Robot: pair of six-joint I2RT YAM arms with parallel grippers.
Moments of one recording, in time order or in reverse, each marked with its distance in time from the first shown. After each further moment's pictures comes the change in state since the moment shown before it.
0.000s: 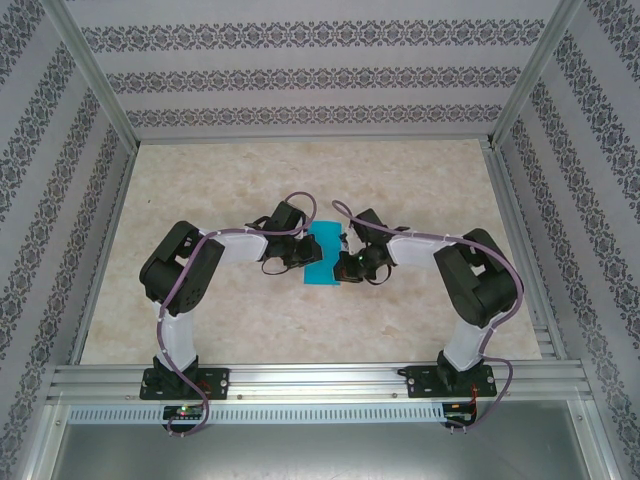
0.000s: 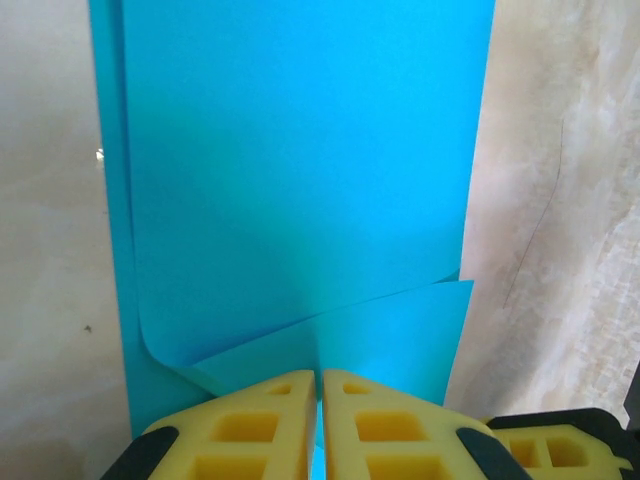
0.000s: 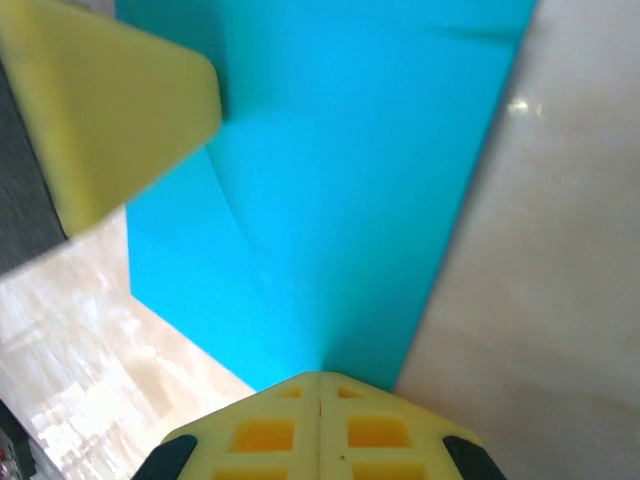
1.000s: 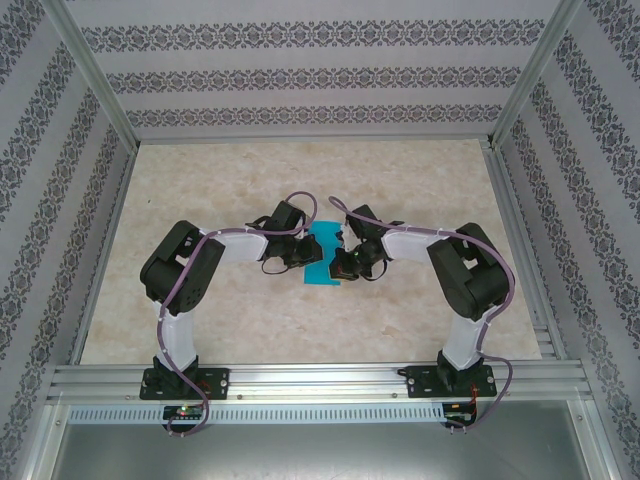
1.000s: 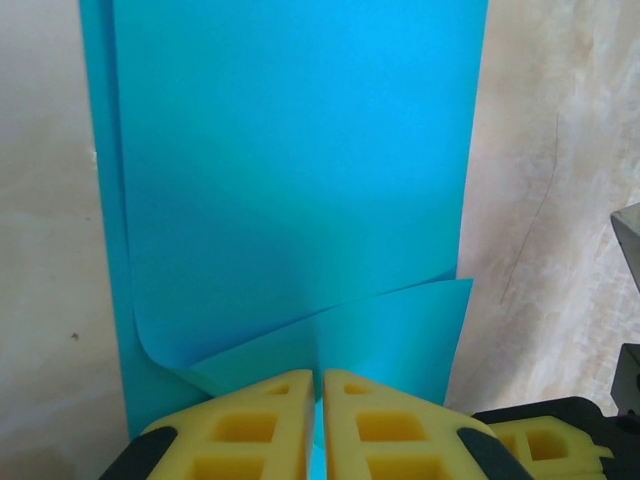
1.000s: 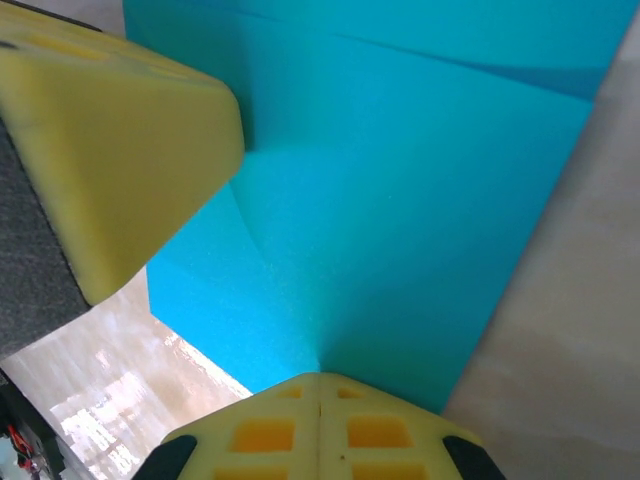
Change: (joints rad) left arm 0.000 0.003 0.006 -0.001 0.014 0.024; right arm 0.005 0.068 0.080 -0.036 -0.032 0.023
